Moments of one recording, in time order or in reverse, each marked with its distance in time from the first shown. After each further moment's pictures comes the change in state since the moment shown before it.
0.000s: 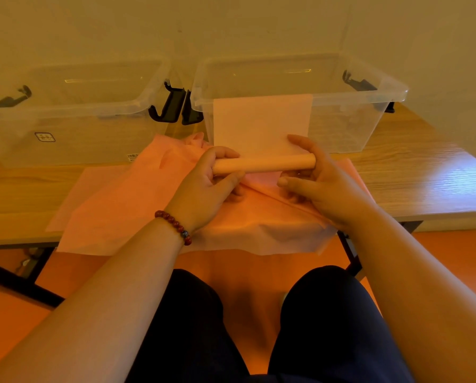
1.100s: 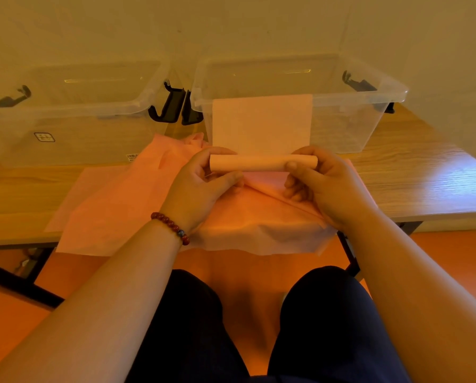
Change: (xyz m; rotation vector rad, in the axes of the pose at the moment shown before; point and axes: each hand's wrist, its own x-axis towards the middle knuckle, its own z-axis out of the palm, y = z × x) left_hand -0.002 0.000 -0.003 -0.152 0.082 0.013; right_hand -0.002 -0.002 0.004 0.020 0.119 -0.058
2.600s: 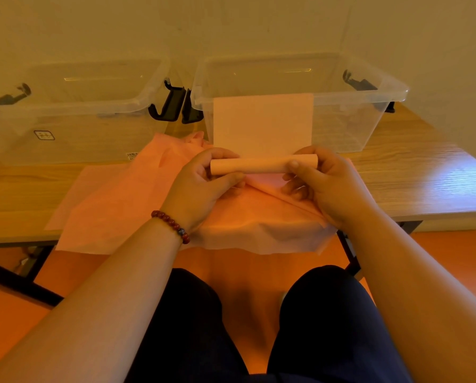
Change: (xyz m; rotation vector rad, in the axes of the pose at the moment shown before) left_hand 0.000 -0.001 0.001 -0.041 -0.031 -0.041; right_hand 0.001 -0.002 -0.001 0.023 0.010 0.022
